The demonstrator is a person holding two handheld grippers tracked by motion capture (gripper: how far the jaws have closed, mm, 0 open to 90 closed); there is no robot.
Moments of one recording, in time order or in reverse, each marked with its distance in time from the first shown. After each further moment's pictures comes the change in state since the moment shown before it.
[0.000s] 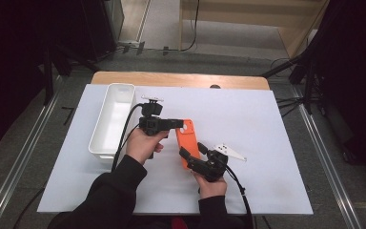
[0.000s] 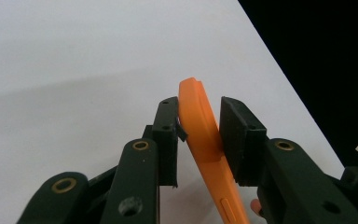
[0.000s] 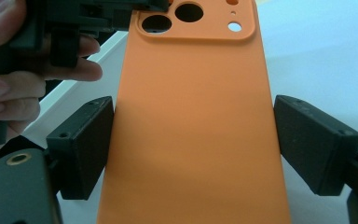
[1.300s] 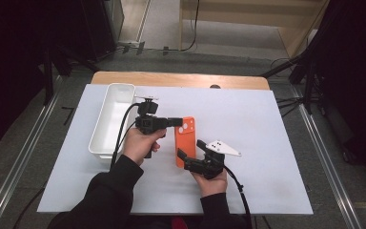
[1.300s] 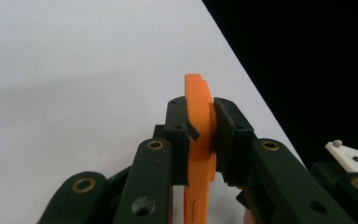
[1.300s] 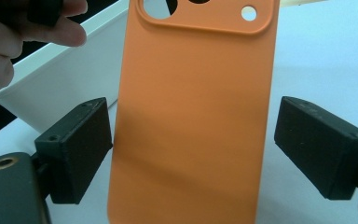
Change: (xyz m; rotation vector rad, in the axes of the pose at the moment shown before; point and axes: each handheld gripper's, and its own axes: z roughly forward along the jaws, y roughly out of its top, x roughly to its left) left arm 0.003 0.002 -0.012 -0.033 -0.099 0.003; right arm 0.009 0.010 0.003 0.070 -0.040 -0.194
